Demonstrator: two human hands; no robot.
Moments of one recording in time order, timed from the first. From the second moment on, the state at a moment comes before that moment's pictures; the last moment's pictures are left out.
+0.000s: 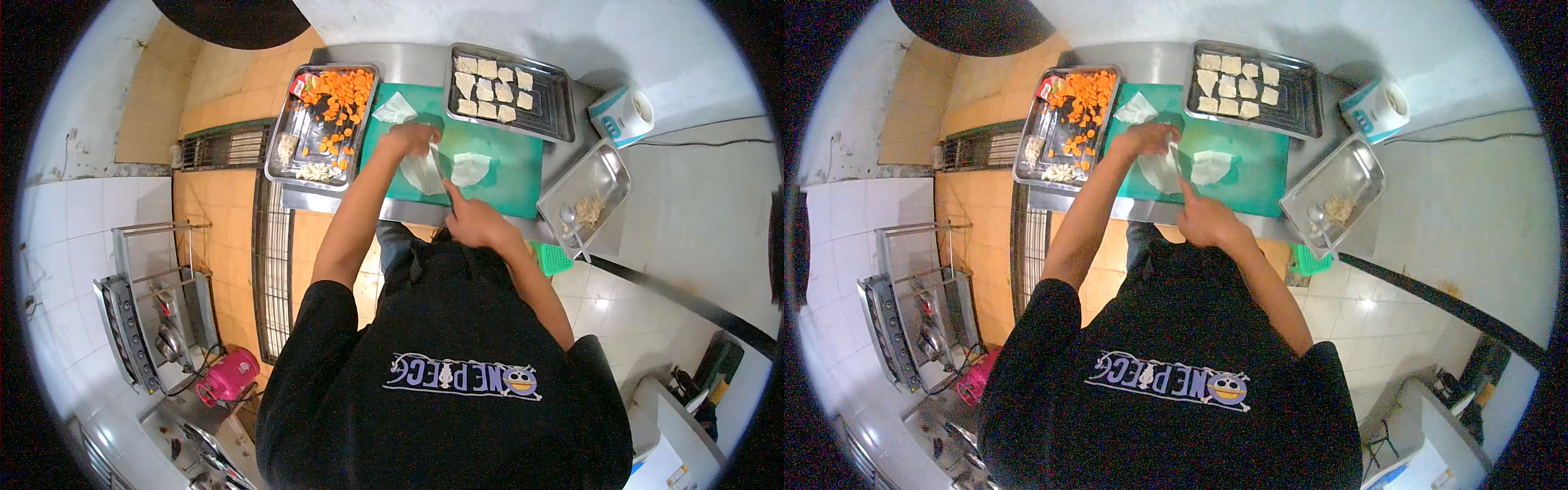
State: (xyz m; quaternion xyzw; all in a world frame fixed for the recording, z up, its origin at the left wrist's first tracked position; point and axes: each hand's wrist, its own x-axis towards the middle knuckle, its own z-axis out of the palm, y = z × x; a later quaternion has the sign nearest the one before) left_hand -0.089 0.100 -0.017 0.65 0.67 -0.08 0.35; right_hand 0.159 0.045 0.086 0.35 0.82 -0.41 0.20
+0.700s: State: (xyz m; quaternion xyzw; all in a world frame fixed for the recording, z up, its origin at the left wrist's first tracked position) left_hand -0.094 0.091 -0.033 0.66 0.66 -0.01 0.34; right_hand 0.156 0.032 0.081 0.36 0.82 -0.39 0.20
